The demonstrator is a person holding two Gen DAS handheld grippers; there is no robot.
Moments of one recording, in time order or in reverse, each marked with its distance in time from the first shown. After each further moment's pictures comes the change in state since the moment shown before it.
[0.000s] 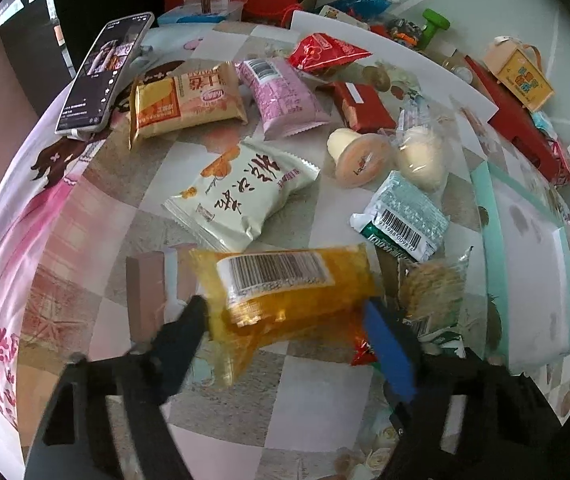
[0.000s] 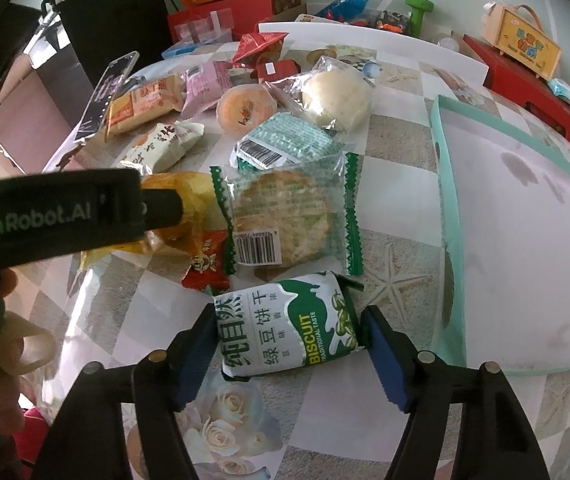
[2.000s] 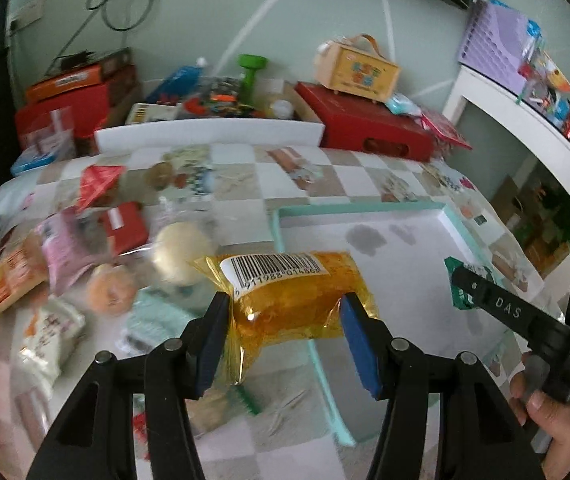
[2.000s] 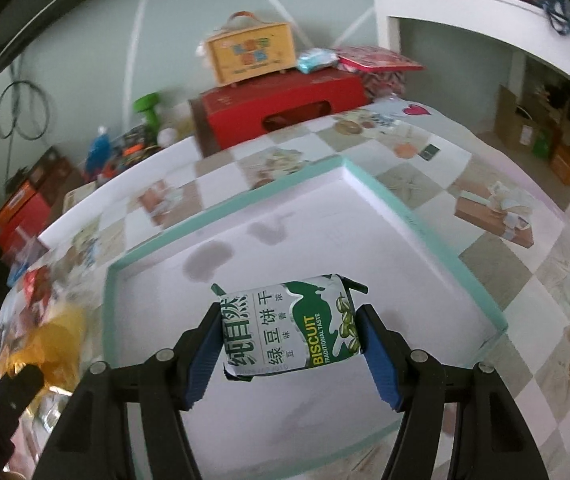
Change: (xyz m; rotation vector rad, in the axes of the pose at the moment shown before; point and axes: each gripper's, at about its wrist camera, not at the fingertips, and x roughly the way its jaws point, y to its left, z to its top) left arm -0.032 -0.160 0.008 0.390 -0.248 -0.259; right arm -0.079 -0.237 0.004 0.662 -0.267 -0.336
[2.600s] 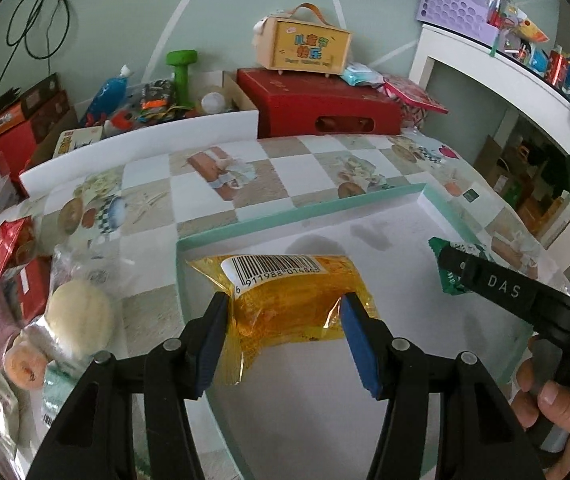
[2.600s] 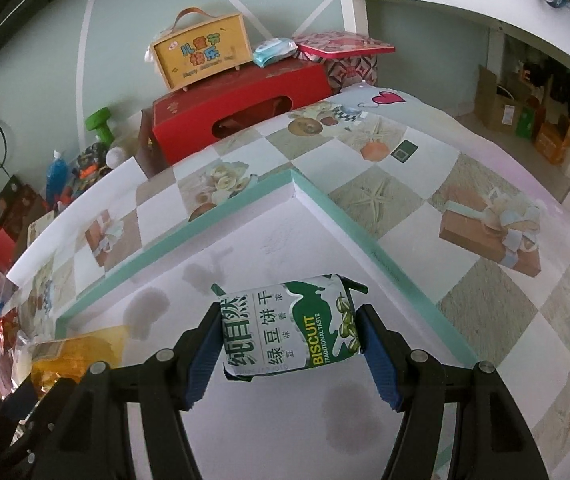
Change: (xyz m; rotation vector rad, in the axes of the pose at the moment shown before) left arm 0.069 -0.064 0.025 0.156 0.033 -0.041; right arm 0.042 -0.032 0.031 0.076 0.037 -0.035
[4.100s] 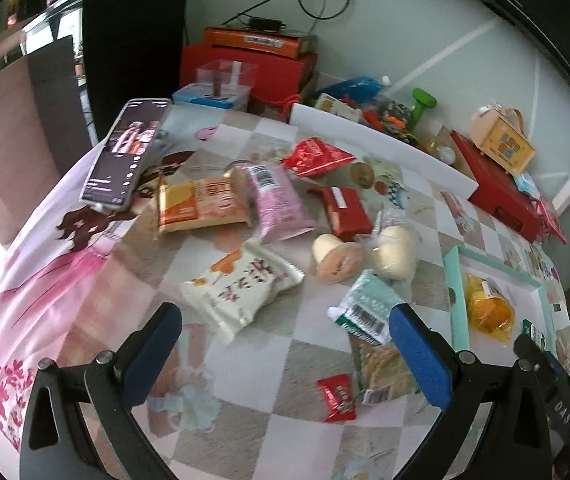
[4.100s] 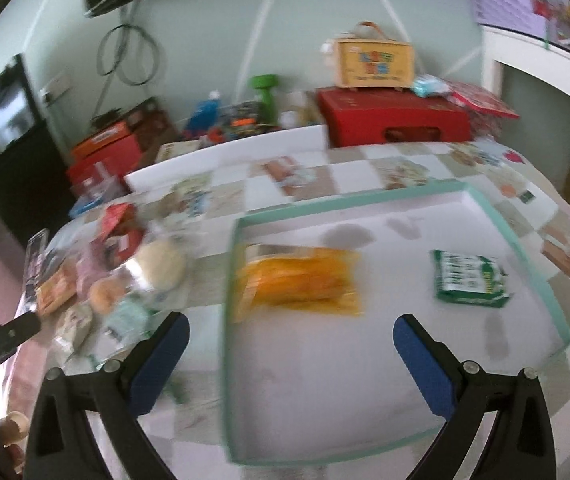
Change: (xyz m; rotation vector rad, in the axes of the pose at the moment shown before) left arm -0.144 0.186 -0.106 -0.554 -0.057 0.343; right arm -0.085 0.133 -0.100 -0.386 -0.060 0.300
